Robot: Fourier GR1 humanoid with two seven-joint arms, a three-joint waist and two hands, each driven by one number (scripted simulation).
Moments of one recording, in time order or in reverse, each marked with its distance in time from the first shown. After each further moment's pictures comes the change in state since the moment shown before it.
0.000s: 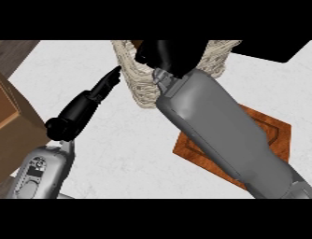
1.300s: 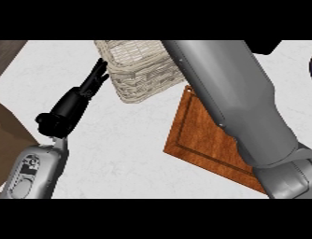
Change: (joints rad) left arm -0.004 0.012 0.050 0.014 -0.014 0.043 -0.010; right arm -0.309 -0.001 -0.322 0.424 0.311 -0.139 0.059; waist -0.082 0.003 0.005
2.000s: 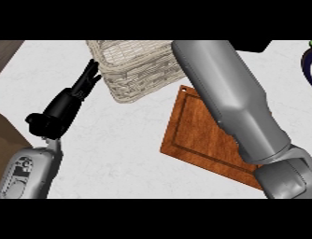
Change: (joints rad) left arm 0.021 0.016 0.031 -0.001 0.011 0.000 -0.004; right arm 0.076 0.000 -0.015 0.140 0.061 -0.164 -0.008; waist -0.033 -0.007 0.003
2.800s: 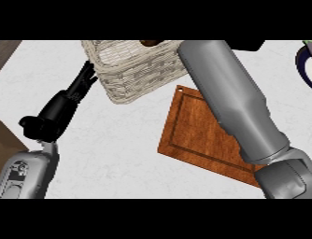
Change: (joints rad) left arm 0.026 0.005 0.011 -0.026 0.005 0.001 0.010; right arm 0.036 0.000 -0.030 0.033 0.127 -0.184 0.013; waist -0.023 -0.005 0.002
